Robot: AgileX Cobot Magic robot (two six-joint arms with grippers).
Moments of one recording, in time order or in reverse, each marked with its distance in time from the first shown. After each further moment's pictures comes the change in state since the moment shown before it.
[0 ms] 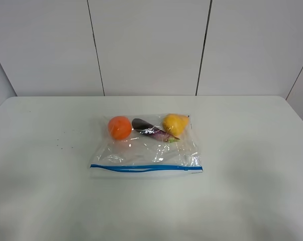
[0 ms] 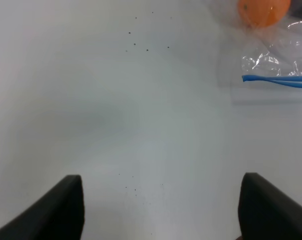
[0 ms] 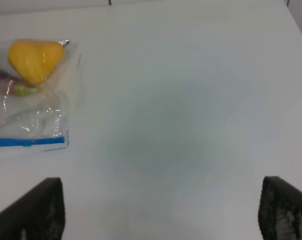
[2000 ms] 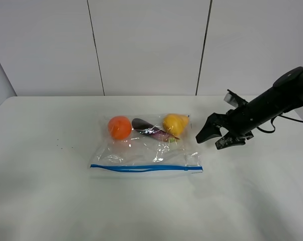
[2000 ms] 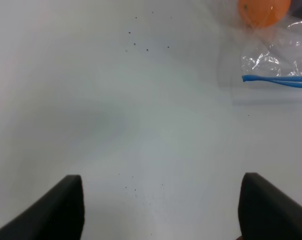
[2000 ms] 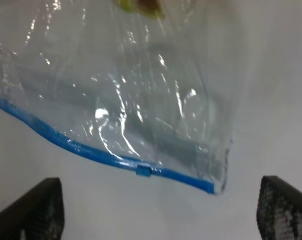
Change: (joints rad) left arm 0.000 0.000 0.000 0.000 0.000 0.000; right arm 0.000 1.948 -0.652 0.843 -0.139 -0.816
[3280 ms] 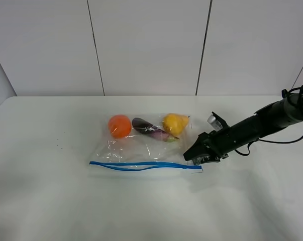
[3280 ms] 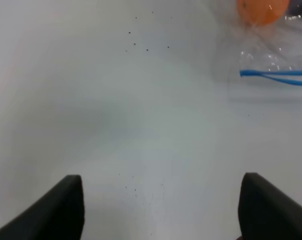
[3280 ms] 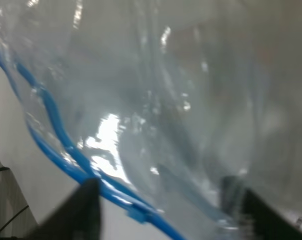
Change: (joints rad) left arm 0.000 0.000 0.000 0.000 0.000 0.000; right arm 0.003 0.260 -0.001 0.283 0.100 -0.366
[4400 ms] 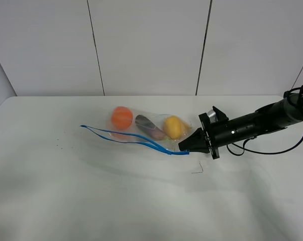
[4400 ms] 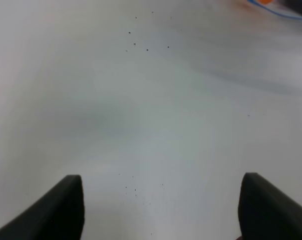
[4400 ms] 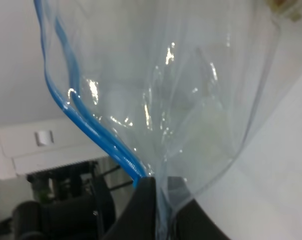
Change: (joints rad) left arm 0.000 0.000 0.000 0.000 0.000 0.000; right arm 0.000 0.000 0.000 0.195 0.214 0.170
